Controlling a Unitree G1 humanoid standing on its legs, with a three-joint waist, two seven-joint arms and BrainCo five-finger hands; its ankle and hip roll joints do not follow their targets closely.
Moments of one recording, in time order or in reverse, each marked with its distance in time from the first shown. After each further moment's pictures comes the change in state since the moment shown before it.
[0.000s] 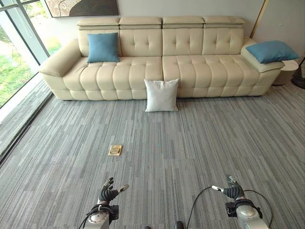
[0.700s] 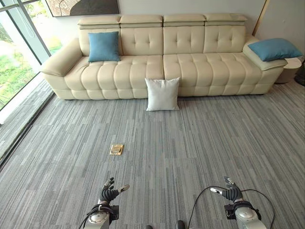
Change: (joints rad) left arm 0.000 0.000 -0.002 -0.001 0.001 0.001 -0.018; right arm 0.023 0.000 0.005 0.001 0.000 0.000 0.000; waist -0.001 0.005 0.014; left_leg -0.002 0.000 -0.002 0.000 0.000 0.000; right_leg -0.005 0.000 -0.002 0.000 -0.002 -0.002
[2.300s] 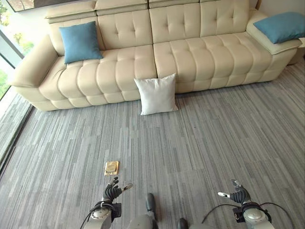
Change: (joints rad) left arm -0.043 -0.002 -0.009 0.036 -0.039 0.035 -0.040; right arm 0.004 -0.073 0.007 0.018 -0.041 0.023 0.028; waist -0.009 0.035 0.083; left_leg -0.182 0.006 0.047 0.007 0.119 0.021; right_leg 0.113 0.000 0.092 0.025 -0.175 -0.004
